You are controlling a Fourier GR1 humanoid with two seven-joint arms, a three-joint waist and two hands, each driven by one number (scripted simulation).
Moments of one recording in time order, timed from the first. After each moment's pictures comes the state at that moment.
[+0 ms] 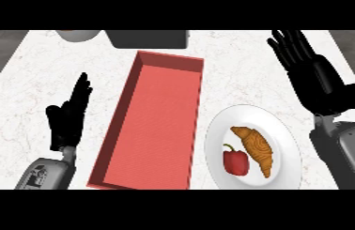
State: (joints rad) left arm -0.17 0.30 -0.16 -1.42 0.11 0.33 0.08; right arm -0.43 -0.46 0.18 -1.57 -0.47 -0.07 0.02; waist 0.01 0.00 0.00
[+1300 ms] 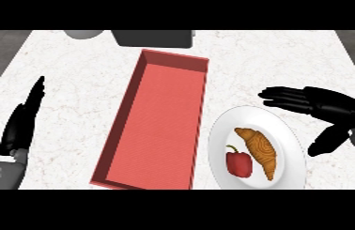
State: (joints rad) left arm -0.14 0.53 -0.08 -1.31 -0.01 0.27 0.07; right arm -0.48 -0.86 0.51 -1.23 0.29 0.30 -0.87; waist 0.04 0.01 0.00
